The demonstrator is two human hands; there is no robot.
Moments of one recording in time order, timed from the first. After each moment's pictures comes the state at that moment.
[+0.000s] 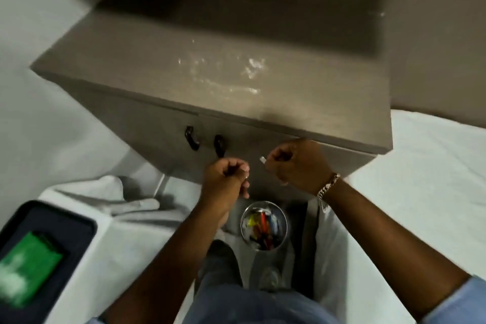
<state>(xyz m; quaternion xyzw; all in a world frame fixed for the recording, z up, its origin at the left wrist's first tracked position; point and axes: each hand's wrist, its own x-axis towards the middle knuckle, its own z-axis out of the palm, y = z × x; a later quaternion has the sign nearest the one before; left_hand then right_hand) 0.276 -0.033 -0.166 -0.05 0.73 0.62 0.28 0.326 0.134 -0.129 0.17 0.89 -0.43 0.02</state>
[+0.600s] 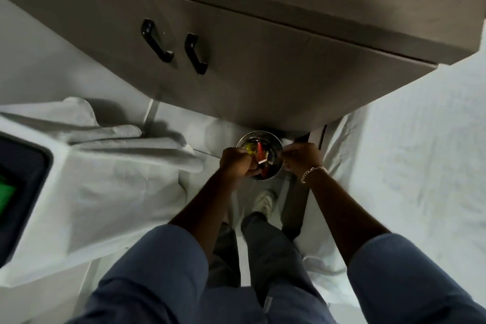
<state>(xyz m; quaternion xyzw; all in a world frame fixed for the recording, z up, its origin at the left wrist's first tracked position) 0.337 -0.005 -0.345 -0.28 0.69 0.49 0.45 0.407 0.139 -0.370 0.44 0.75 -0.45 0.21</state>
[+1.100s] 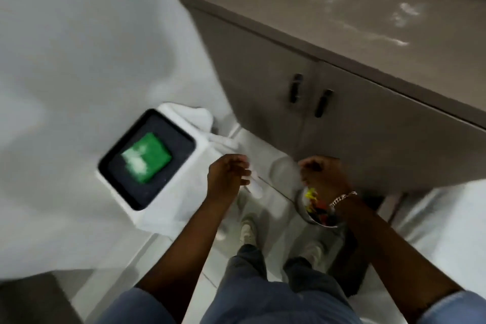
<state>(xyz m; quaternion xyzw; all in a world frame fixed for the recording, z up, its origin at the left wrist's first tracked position) 0.316 -0.210 -0.200 -0.26 0.70 0.64 0.17 0.336 -0.002 -0.250 0.24 0.81 -0.52 0.15</state>
